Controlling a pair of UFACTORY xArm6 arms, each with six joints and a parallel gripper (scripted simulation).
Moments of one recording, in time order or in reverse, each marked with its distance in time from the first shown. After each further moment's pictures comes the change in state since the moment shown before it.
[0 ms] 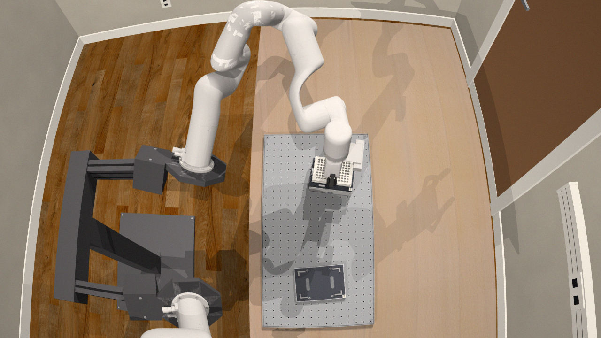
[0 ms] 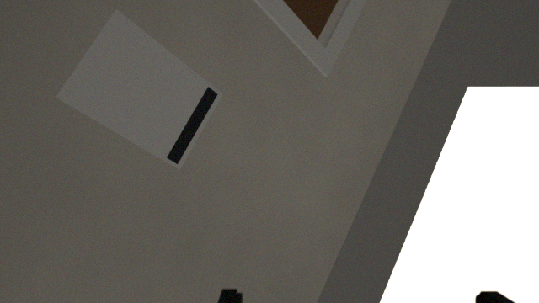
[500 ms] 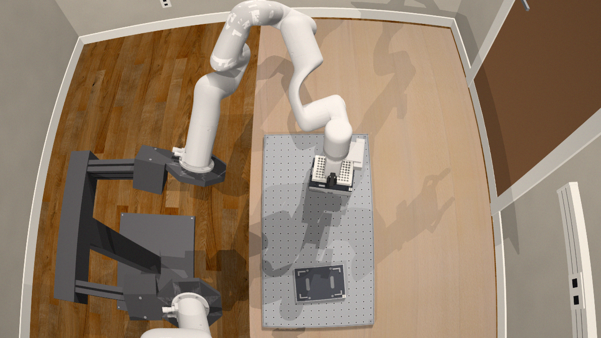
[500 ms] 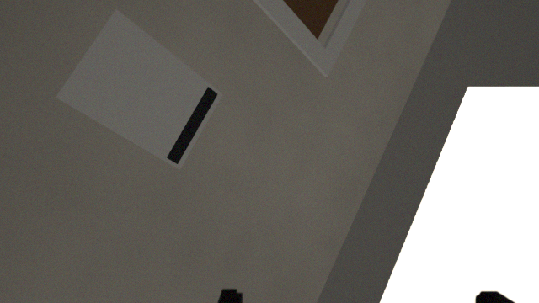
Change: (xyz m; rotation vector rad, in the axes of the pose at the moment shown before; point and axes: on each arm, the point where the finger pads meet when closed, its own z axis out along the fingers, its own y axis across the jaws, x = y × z) left arm 0.000 0.000 -0.009 0.000 0.000 0.000; right arm 0.000 0.000 0.000 0.000 0.000 0.000
